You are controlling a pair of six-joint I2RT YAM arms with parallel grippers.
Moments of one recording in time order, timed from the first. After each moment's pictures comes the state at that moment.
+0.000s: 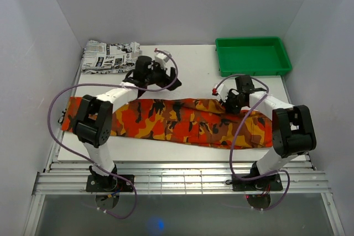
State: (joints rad) left arm -0.43 1.84 1.21 0.22 0.50 -0.11; right arm 0.22 1.61 0.92 -0.41 -0.35 -0.88
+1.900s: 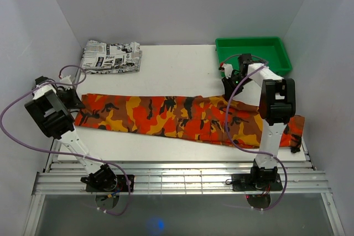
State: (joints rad) left arm 0.66 2.11 1.55 -0.78 0.56 0.52; right arm 0.08 2.12 1.58 -0.83 -0.48 -0.56
